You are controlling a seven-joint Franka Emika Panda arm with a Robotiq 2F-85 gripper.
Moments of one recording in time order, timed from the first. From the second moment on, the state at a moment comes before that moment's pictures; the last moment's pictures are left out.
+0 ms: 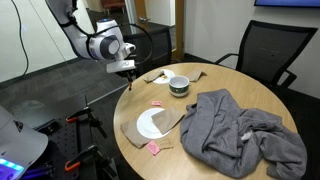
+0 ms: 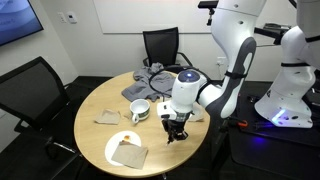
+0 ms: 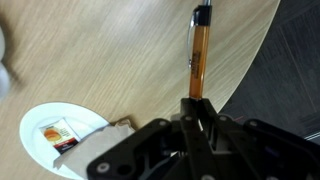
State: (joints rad) arm 0.30 0.53 0.13 -2.38 -0.34 3.08 -0.41
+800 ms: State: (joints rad) arm 0.23 0.32 0.20 -2.29 -0.28 2.76 -0.35
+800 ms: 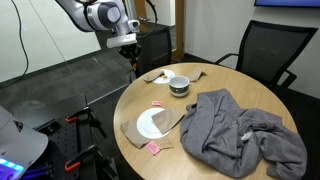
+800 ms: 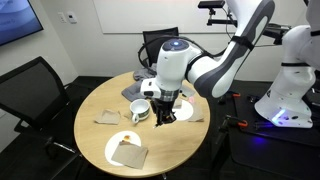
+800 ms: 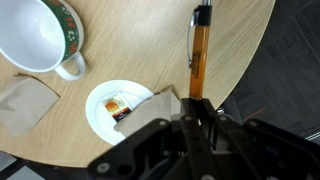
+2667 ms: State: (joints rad) arm 0.36 0.32 -0.02 -2.12 -0.95 2.53 0.49
